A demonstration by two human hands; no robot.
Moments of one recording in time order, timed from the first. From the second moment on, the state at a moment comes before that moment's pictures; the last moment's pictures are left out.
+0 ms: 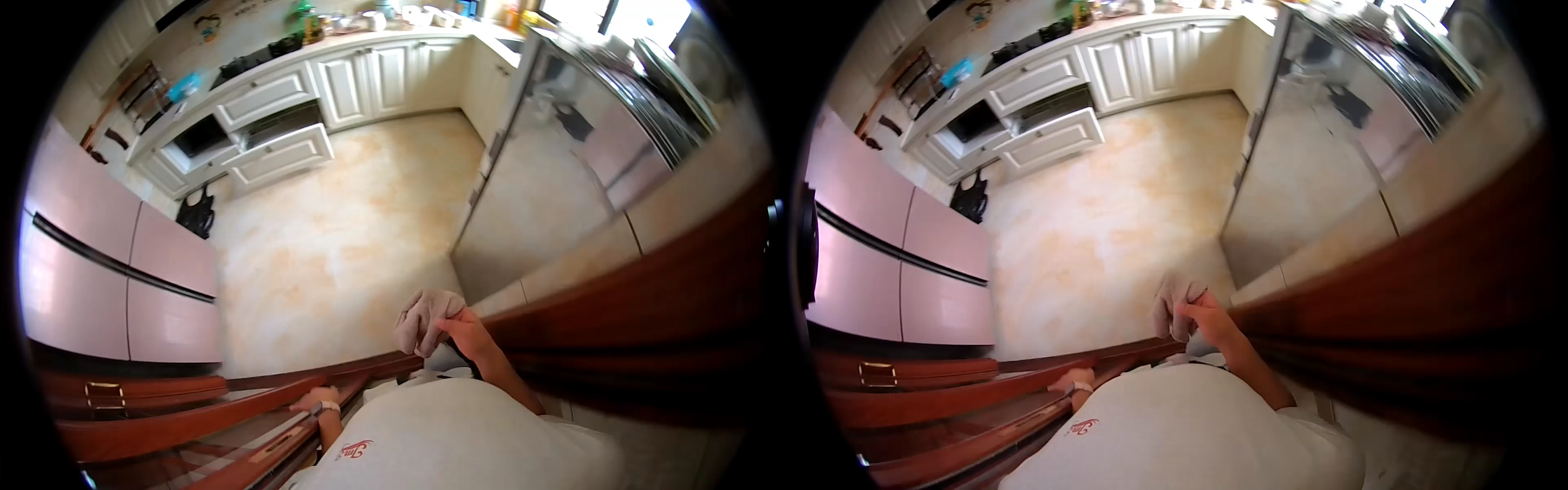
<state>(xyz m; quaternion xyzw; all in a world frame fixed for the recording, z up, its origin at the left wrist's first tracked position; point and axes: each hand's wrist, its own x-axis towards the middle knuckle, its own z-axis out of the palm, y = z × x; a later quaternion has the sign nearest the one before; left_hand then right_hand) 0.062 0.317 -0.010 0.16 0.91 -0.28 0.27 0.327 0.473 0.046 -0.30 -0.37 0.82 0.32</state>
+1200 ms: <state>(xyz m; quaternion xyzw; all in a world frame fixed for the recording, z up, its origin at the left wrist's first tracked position) -0.135 0.456 -0.135 -0.14 0.87 -0.16 0.44 -0.018 0.911 -0.001 -0.28 -0.33 0.87 0.23</state>
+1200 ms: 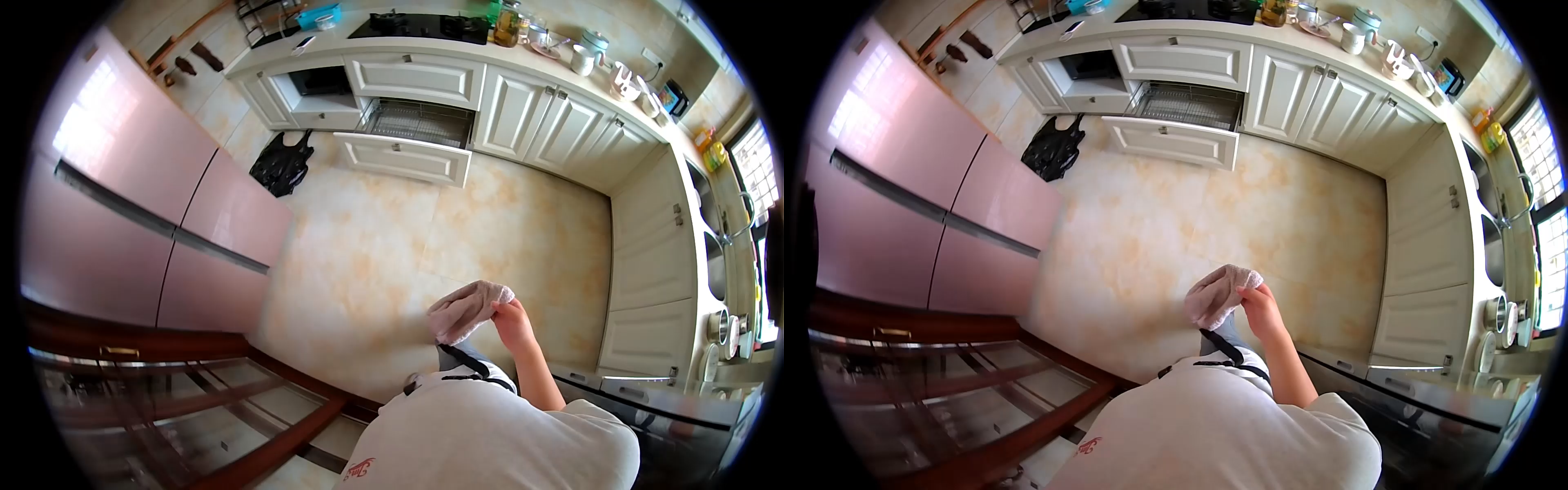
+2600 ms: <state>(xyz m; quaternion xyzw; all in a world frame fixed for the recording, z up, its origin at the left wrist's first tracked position) -0.522 1.441 -0.360 -0.33 0.71 0.62 -0.02 -0.576 1.662 -0.285 -0.13 -0.84 0.47 -0.23</state>
